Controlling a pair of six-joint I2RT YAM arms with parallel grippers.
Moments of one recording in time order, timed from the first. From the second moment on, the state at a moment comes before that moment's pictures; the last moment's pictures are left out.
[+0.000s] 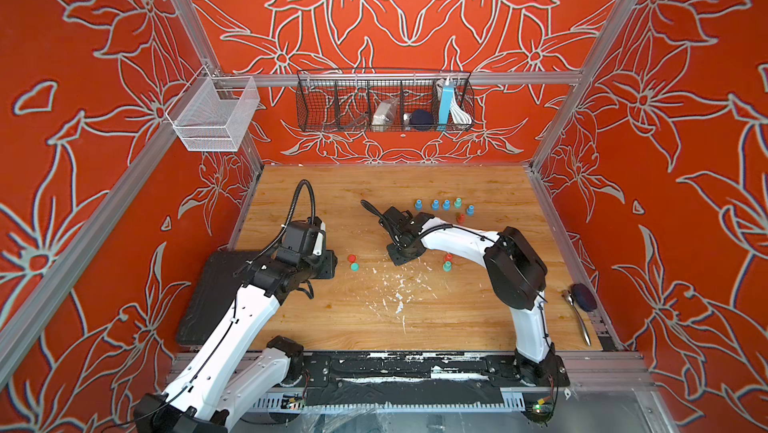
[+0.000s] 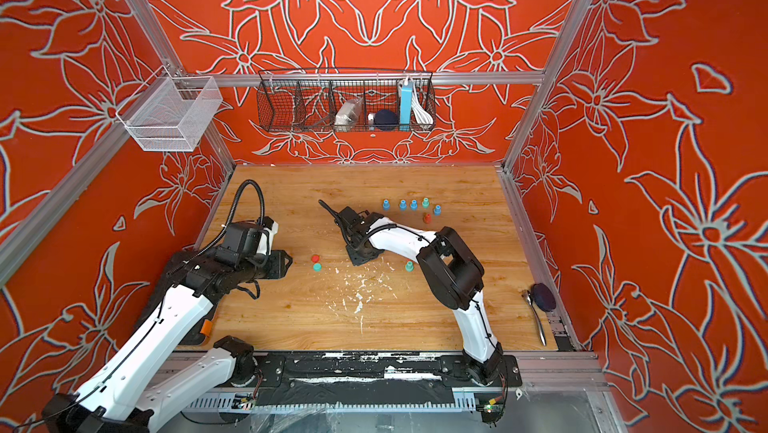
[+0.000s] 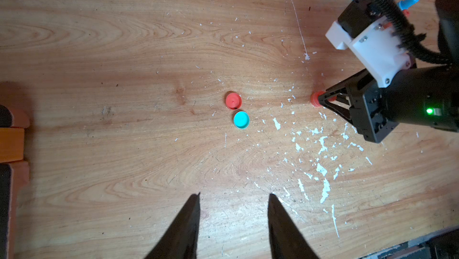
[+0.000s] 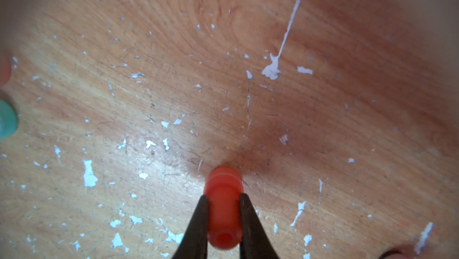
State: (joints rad) left arm -0.28 0.90 0.86 -0.87 0.05 -0.33; right arm 0.85 2.05 1.52 -0.79 0.08 0.34
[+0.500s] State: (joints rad) left arm -0.28 0.90 0.86 -0.87 0.05 -0.33; right arm 0.71 2.08 1.58 -0.81 0.09 0.28
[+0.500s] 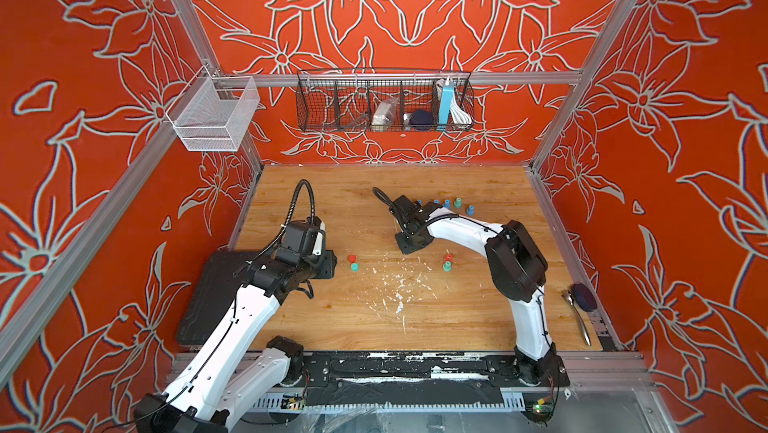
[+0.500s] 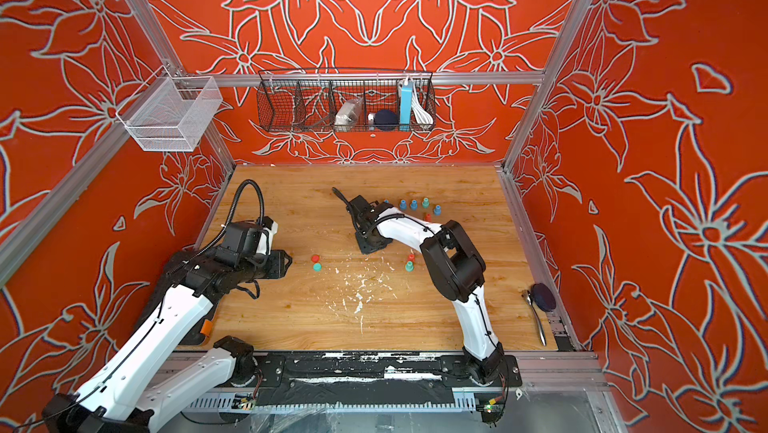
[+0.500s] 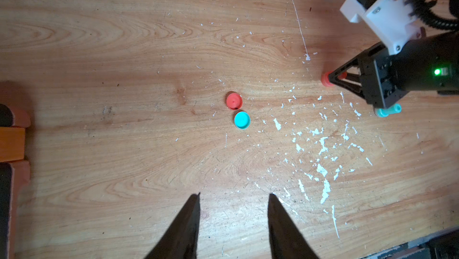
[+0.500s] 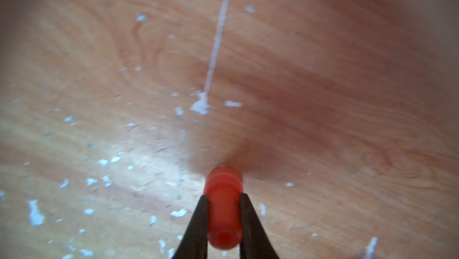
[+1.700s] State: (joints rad) left arm -0.27 0.90 0.86 -0.87 0.05 -0.33; right arm 0.36 2.20 1.76 -0.88 0.10 0.18
